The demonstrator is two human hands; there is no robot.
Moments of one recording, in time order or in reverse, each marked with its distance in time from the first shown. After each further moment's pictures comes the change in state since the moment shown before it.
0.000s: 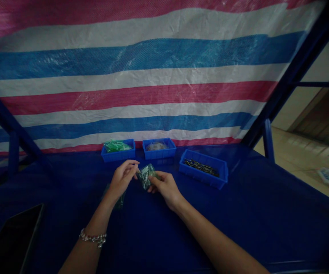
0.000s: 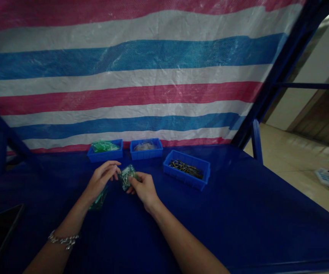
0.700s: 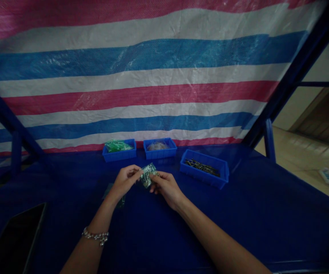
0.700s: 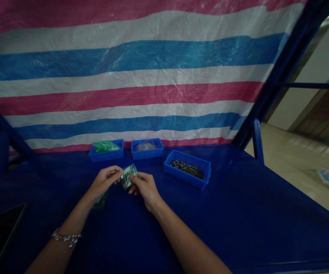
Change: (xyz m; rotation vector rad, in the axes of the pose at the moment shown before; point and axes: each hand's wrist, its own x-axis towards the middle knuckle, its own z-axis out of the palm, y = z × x) left_hand -0.001 0.003 0.007 -0.049 -0.058 -0.148; right_hand -0.001 -0.001 -0.003 0.192 -0.004 0.098
